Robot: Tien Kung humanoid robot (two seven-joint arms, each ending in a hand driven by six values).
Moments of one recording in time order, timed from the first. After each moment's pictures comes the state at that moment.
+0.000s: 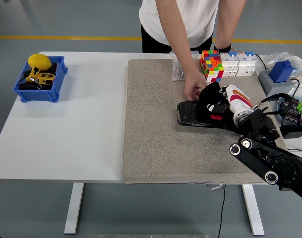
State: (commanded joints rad) left arm -0.14 0.20 -1.87 -0.18 1.20 0.05 0.27; right arm 0.64 -0.18 0.64 1.10 -1.60 -0.44 -0.56
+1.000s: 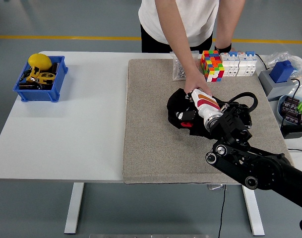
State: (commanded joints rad) left arm -0.14 0.21 -1.85 -0.18 1.19 0.05 0.27; right arm 0.73 -0.11 0.49 1.13 -1.58 -0.43 -0.56
